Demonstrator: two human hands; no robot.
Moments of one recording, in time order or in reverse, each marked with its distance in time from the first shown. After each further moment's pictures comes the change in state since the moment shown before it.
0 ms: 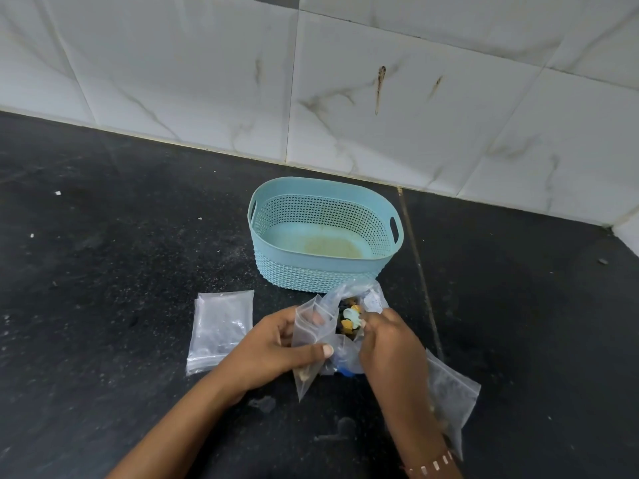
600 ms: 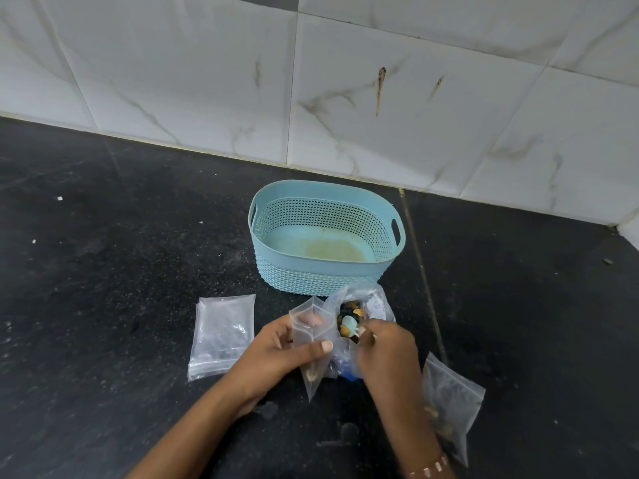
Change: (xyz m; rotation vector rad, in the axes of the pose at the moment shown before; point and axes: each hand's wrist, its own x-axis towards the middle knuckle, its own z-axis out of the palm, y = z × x) left_hand 0.000 -0.004 0.008 -0.200 0.015 0.068; right_hand 0.005 -0.012 -0.005 0.143 -0.120 0.209
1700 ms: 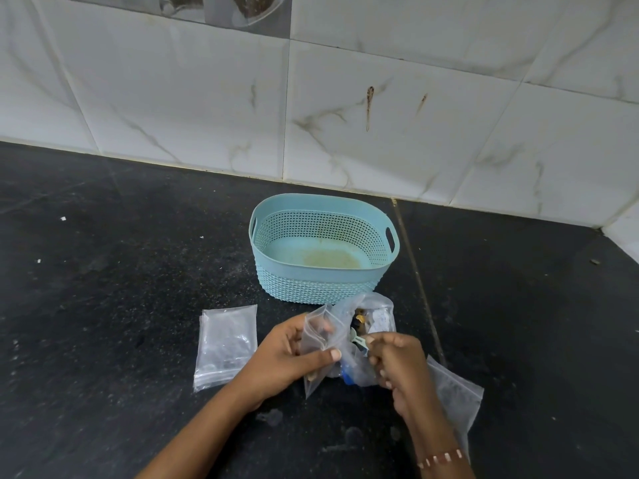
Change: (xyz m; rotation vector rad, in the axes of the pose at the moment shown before) left_hand 0.008 -0.003 -0.001 0.122 0.013 0.062; right_hand 0.007 0.015 -0.004 0.750 -0.191 0.474
